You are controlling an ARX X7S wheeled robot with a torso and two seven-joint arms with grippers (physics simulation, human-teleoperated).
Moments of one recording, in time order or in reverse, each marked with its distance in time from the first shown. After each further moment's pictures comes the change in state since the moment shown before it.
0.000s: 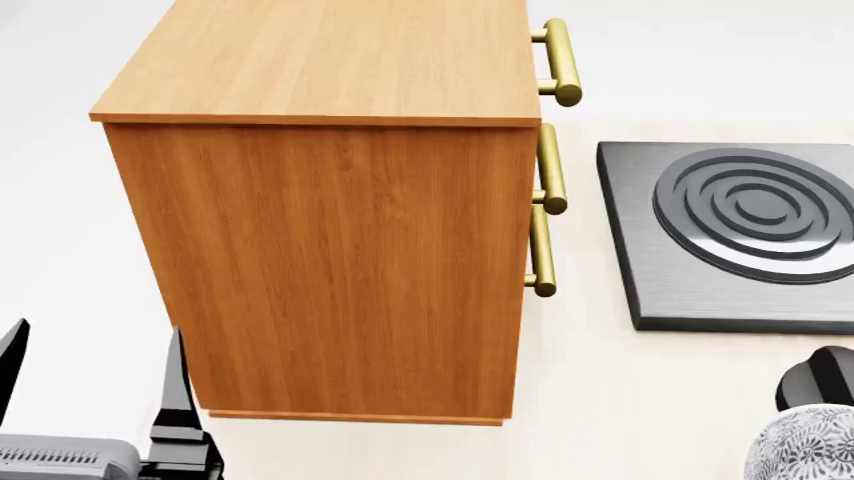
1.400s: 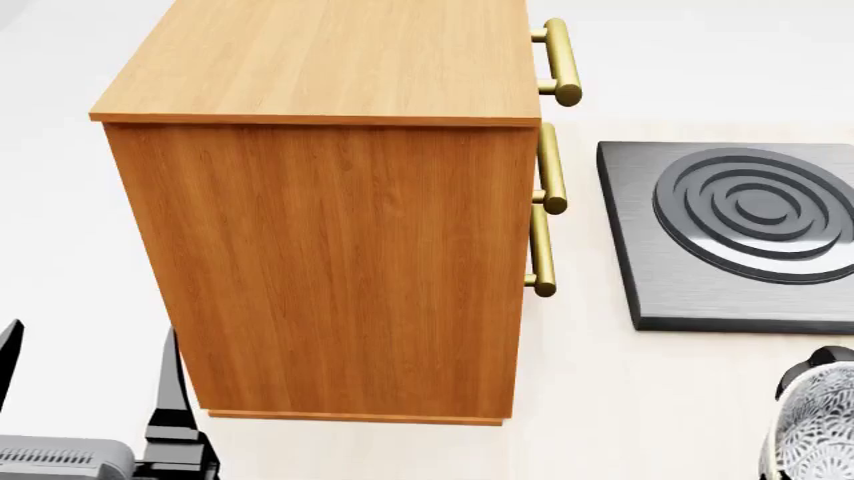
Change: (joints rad) left arm 0.000 -0.016 0.005 0.004 -0.013 0.004 -0.019; right arm 0.086 0.042 0.049 -0.129 0.090 0.067 0.038
